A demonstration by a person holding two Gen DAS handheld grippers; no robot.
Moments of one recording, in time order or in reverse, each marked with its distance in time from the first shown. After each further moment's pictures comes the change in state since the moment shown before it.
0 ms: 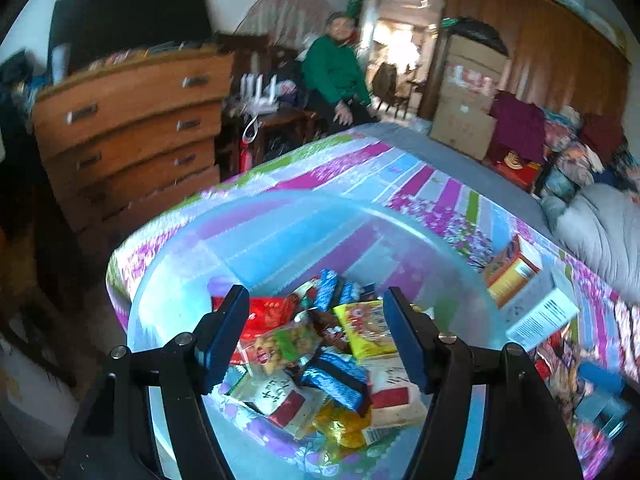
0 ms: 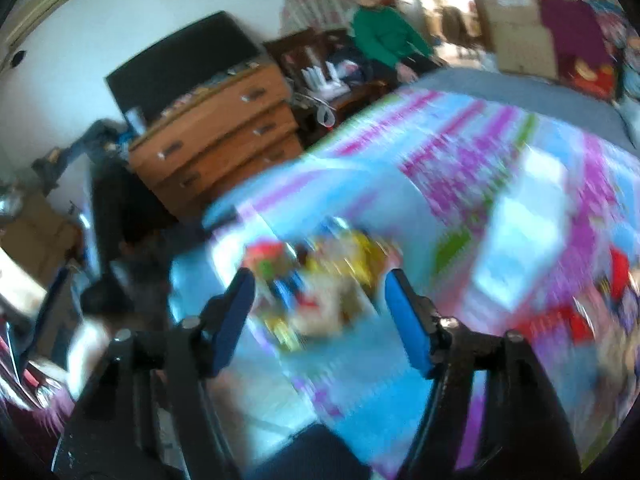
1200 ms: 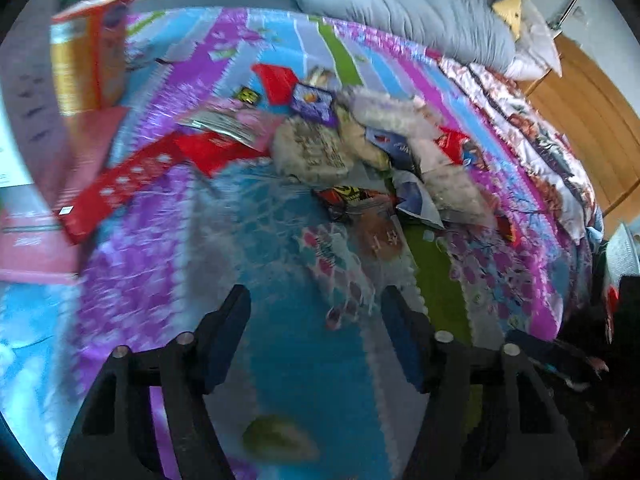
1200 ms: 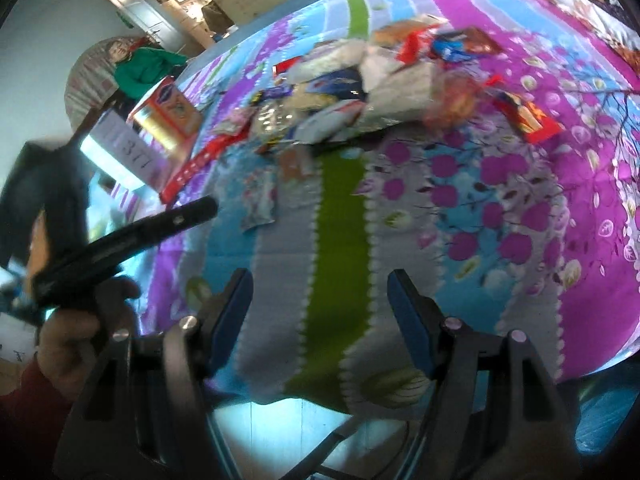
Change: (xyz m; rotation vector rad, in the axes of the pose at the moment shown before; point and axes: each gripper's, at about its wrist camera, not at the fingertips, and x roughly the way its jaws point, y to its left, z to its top) left arm 0.061 -0.361 -0.217 0.512 0.557 -0.647; right arm -0.149 -0.260 -0.232 0.672 -0.025 -0.333
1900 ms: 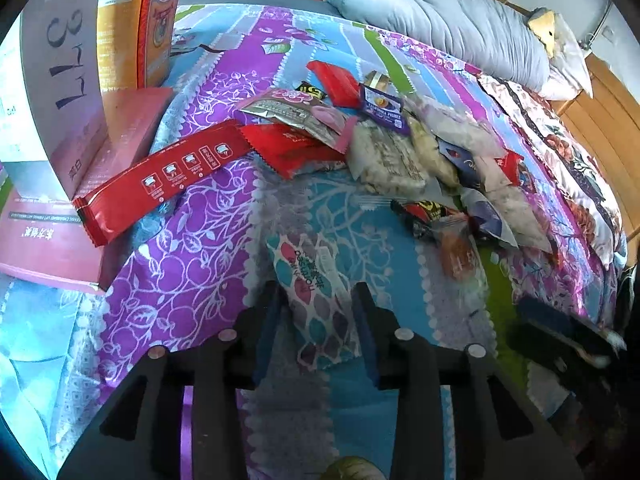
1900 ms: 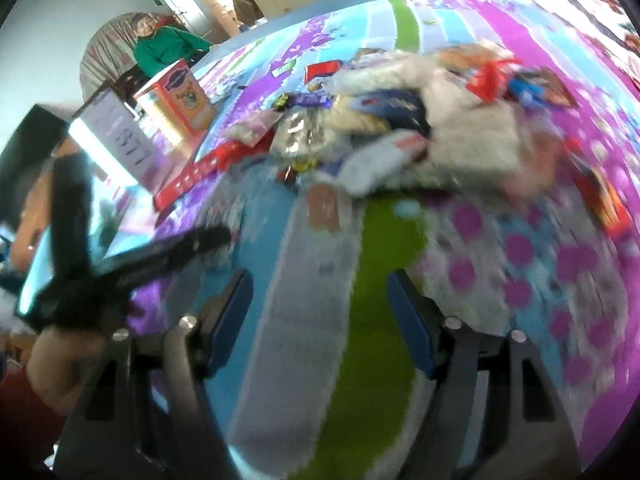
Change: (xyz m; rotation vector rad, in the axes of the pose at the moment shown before) left arm 0.011 0.047 -0.007 -0.059 -0.056 0.089; right arm 0.072 0.042 0.050 -0.184 -0.008 -0.036
